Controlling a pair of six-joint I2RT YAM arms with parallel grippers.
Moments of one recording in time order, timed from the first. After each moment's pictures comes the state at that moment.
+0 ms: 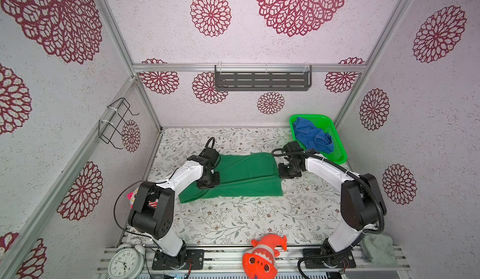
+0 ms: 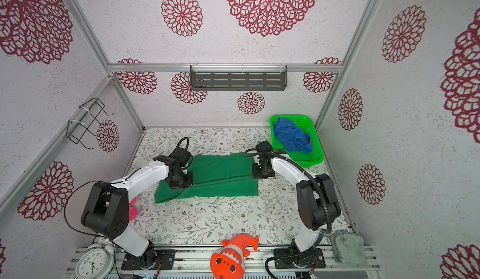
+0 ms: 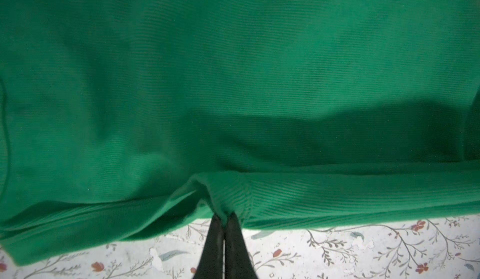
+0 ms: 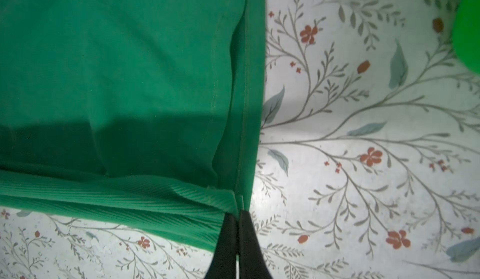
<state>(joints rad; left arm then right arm) -0.35 1.67 1.13 -0.85 0.01 -0.43 0.39 1.73 1.25 -0.75 -0.08 0.29</state>
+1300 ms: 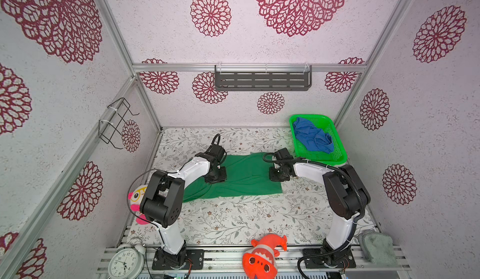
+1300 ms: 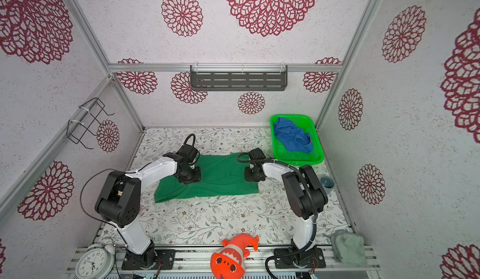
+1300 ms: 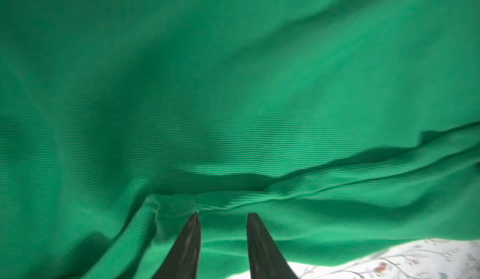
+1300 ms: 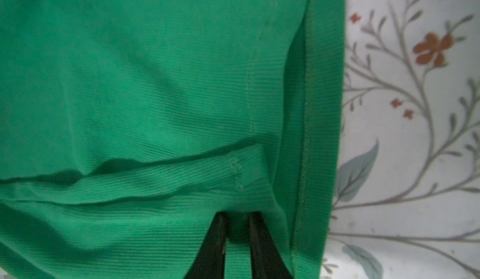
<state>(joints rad) -0.38 1.80 1.19 -0.71 0.03 -0.51 0.45 1.88 1.16 -0.41 -0.10 0.42</state>
